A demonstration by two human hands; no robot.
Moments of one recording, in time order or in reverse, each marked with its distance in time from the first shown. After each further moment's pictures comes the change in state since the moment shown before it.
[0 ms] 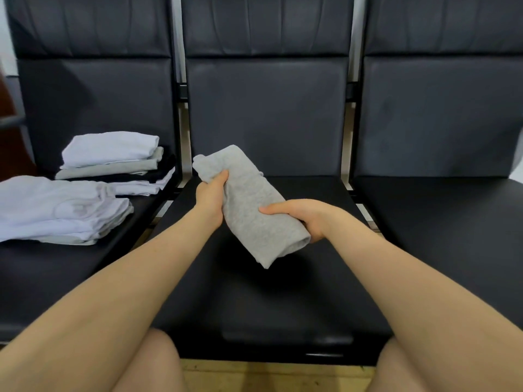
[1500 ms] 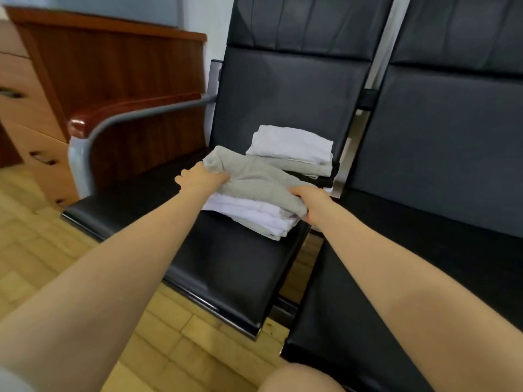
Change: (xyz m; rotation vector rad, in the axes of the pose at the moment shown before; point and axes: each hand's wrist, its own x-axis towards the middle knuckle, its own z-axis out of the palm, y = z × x) left_hand 0.081 0.159 -0.352 1.221 0.615 -0.096; right_hand 0.177 -0.104 0.320 0.134 0.169 -0.184
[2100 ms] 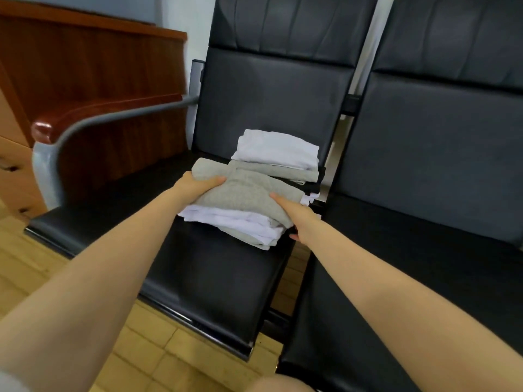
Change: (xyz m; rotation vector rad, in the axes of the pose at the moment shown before) left_hand 0.031 -0.010 0.009 -0.268 -0.292 0.055; right_hand 0.001 0.019 -0.004 -0.144 0.063 0.037
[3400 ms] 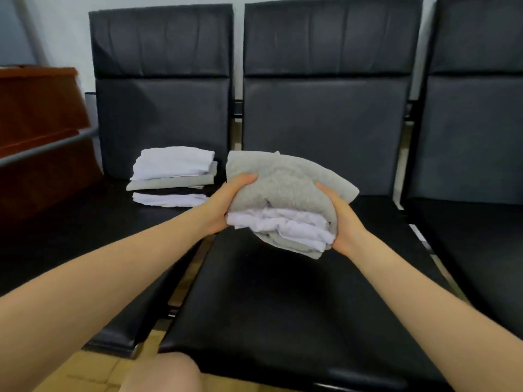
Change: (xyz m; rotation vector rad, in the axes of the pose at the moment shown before) left_hand -0.196 0.159 0.185 -0.663 -0.875 0.267; right_hand -0.053 0.042 -0.300 0.511 -0.096 -0.143
